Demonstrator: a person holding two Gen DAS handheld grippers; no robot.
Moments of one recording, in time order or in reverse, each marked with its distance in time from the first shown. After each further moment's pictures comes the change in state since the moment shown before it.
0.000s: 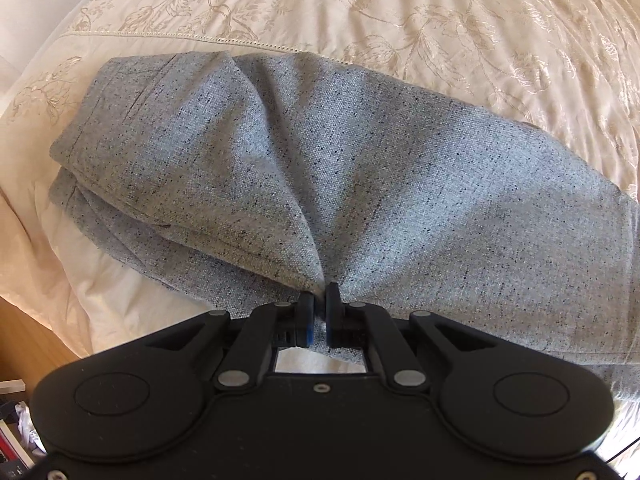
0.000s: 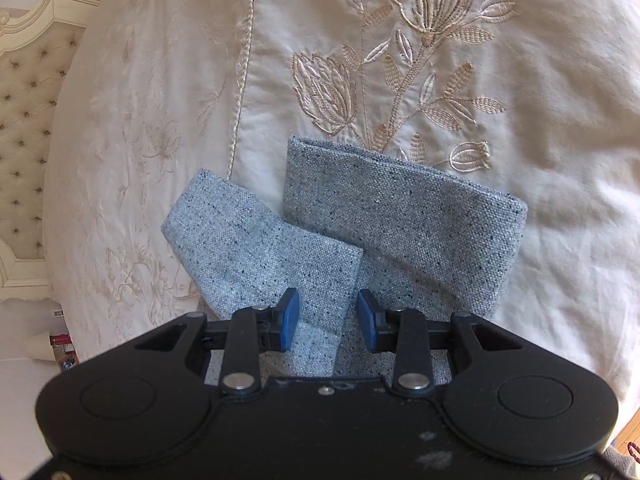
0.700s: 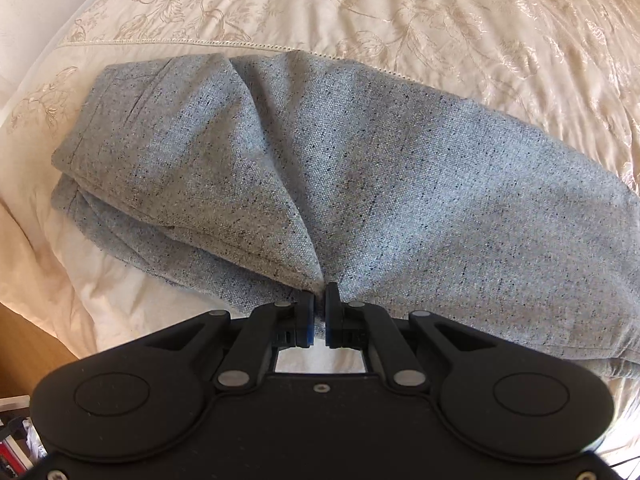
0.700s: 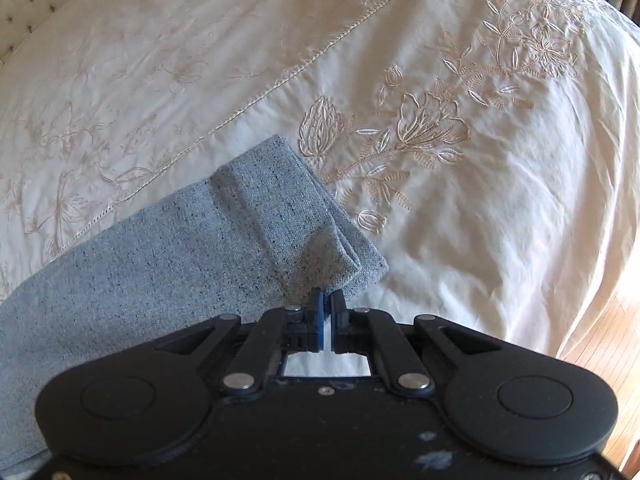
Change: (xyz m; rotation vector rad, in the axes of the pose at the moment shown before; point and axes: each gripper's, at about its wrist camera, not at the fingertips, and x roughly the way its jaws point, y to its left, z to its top) left arm -0.009 0.001 -0.014 0.066 -0.019 -0.001; right arm -0.050 0.011 -0.045 -0.679 -0.200 -0.354
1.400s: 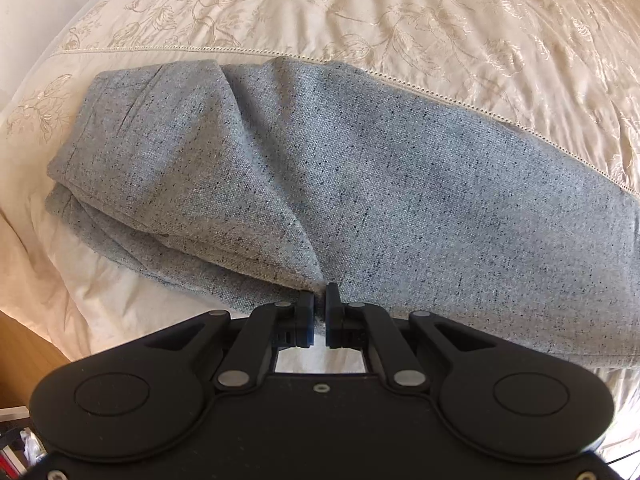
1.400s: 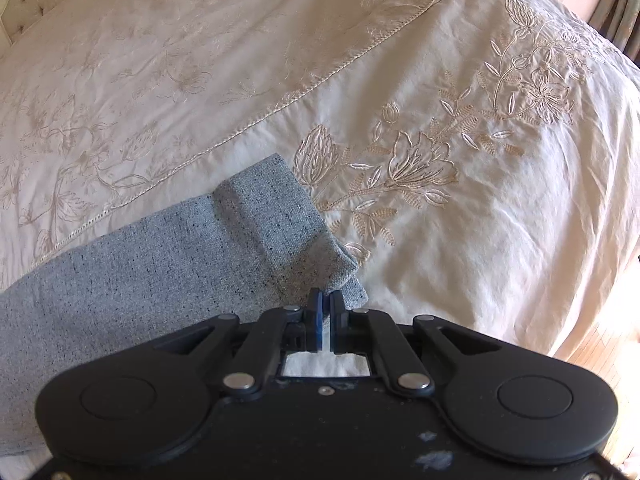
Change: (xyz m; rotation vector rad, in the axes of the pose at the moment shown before) left arm -0.004 -0.004 -0.004 0.014 -0.032 -0.022; right arm -0.015 0.003 0.009 -0.075 -0.036 -0.038
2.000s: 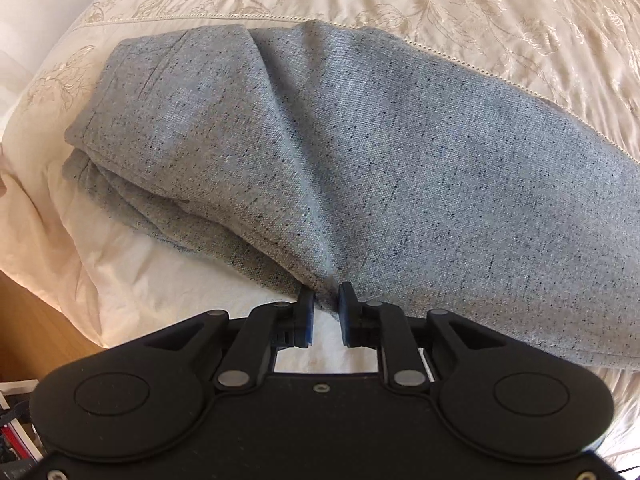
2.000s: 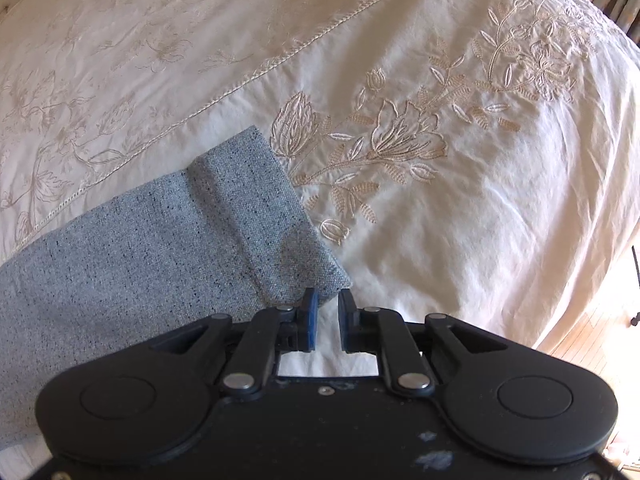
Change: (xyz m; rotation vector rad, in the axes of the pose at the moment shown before) left arm 0.010 0.012 -0.016 -0.059 0.054 0.083; right arm 0.014 -0.007 0.010 -0.016 0.107 -0.038
